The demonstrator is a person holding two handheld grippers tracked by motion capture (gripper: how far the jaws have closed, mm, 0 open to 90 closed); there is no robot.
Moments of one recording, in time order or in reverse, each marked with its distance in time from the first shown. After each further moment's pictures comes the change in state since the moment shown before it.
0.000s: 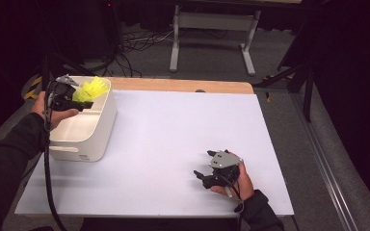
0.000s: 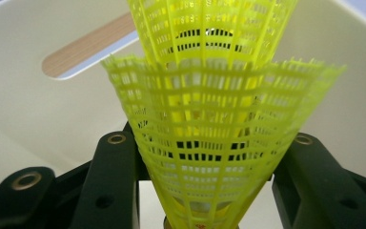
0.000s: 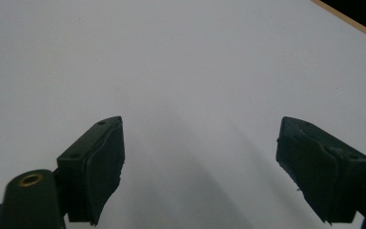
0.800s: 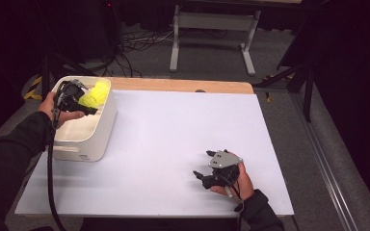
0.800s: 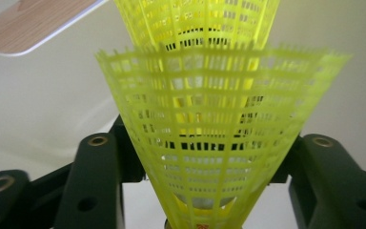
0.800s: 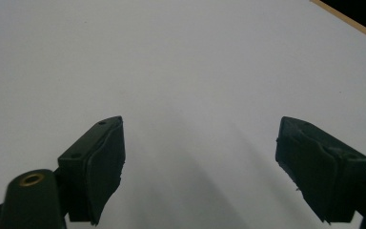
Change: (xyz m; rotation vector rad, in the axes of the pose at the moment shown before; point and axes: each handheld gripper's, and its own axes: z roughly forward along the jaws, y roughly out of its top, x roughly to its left) left arm 0.000 0.006 0.022 0.161 -0.014 0.026; right arm 0.000 0.002 -0.001 -0.003 0.013 -0.006
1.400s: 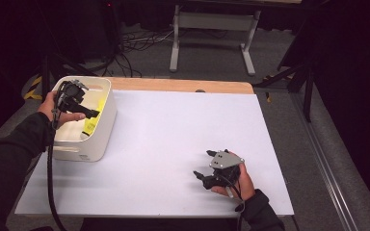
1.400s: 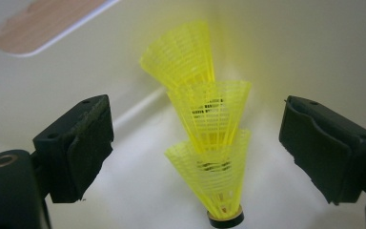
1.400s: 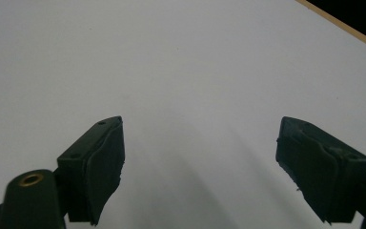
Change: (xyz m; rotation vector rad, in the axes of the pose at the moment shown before) left arm -0.004 0.000 -0.006 -0.042 0.020 -0.007; right arm 0.000 0.002 -0.004 -0.018 0.004 -0.007
